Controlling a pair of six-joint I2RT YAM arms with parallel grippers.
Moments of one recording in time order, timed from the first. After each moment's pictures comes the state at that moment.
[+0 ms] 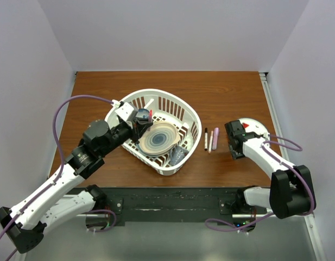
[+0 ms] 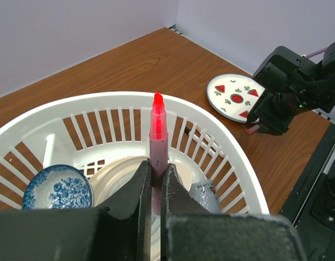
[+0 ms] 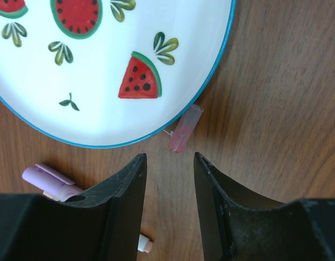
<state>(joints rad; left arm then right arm) -0.71 0.79 0.84 -0.10 0.09 -0.09 0.23 1.26 0.67 -0.72 0.56 1.58</state>
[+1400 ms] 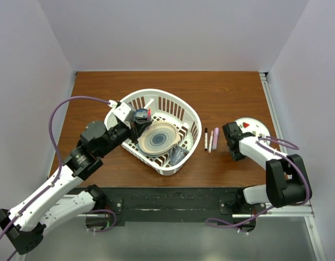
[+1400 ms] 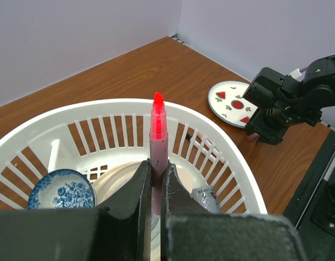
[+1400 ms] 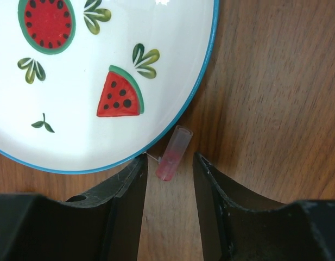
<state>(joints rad) -0.71 0.77 0.84 -0.09 0.08 -0.09 0.22 1.37 0.64 -0.65 0.63 1.61</state>
